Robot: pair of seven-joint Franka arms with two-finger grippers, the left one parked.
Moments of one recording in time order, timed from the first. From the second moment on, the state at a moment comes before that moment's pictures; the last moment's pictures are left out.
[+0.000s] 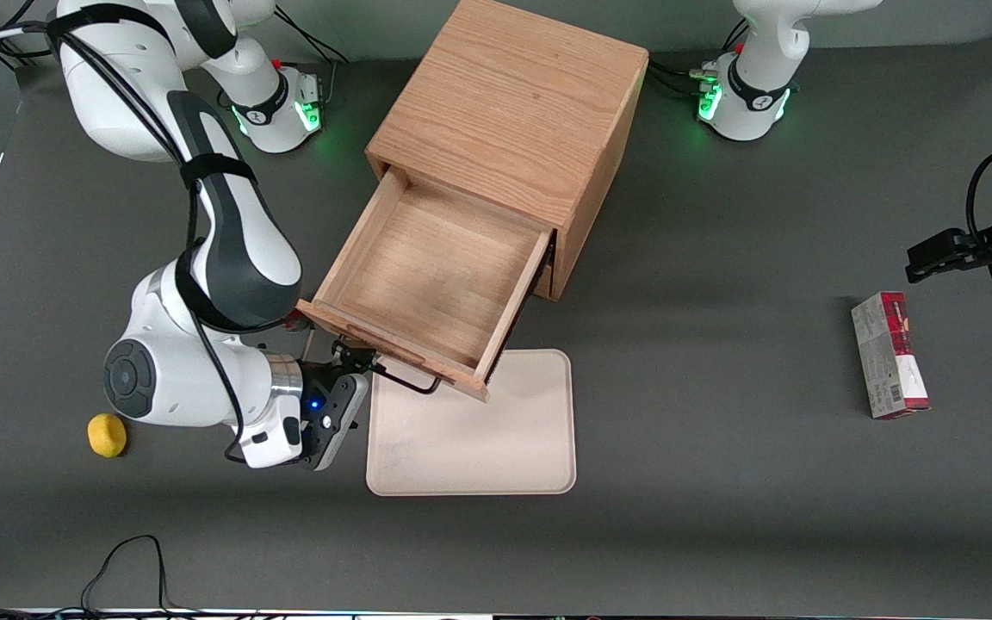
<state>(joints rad) 0.28 0.74 0.03 -1.08 0.37 1.79 -0.77</state>
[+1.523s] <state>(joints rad) 0.25 0.31 -0.15 -1.39 0.13 1.60 -0.43</state>
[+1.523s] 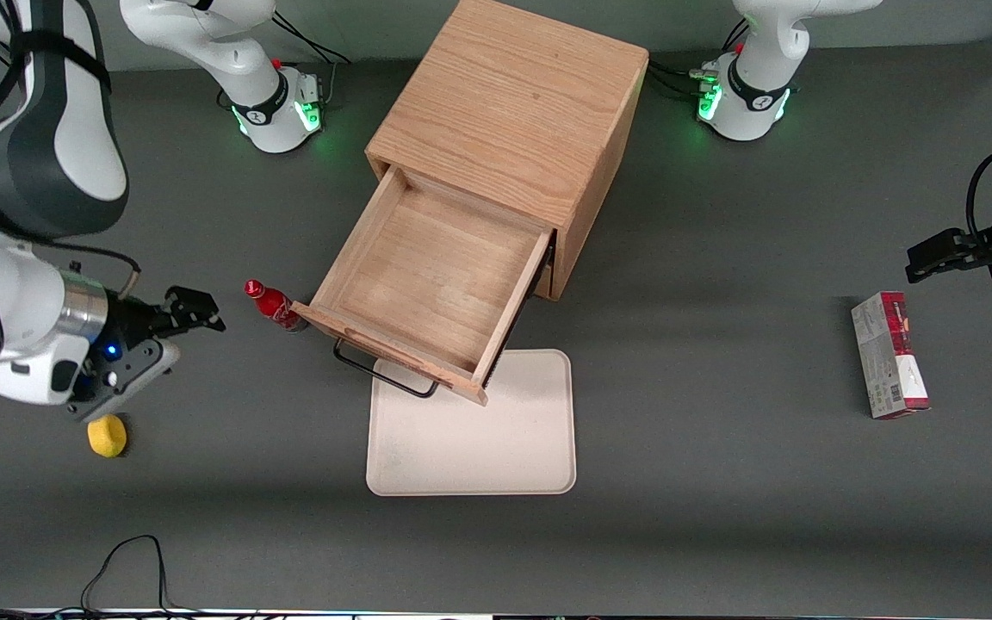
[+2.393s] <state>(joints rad) 0.30 0.09 -0.24 -1.61 0.06 1.53 -0.11</state>
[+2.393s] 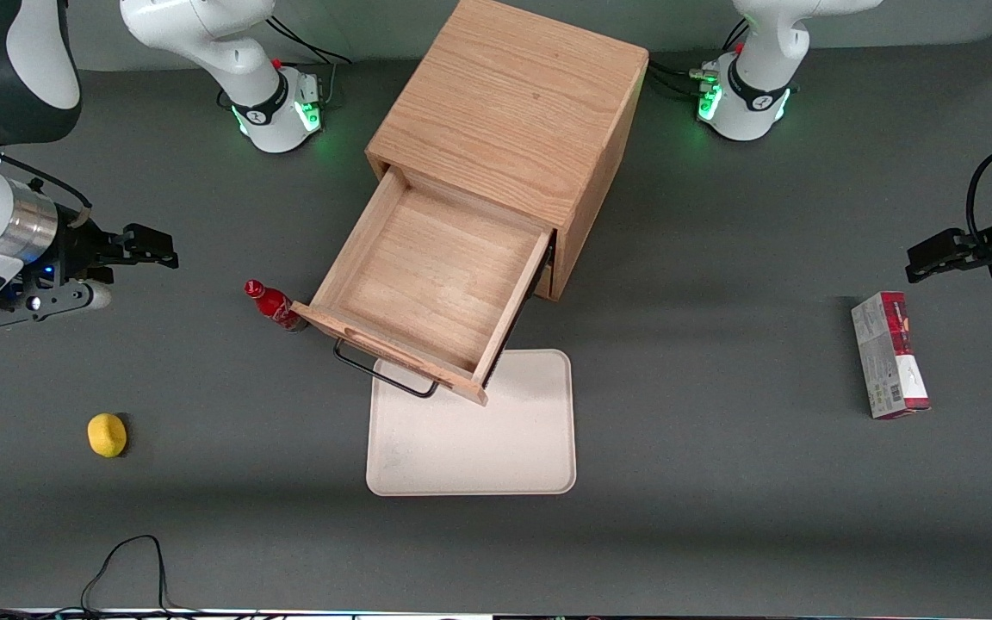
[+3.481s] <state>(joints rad) 0.05 -0.09 -0.02 -1.79 0.06 1.62 -0.10</state>
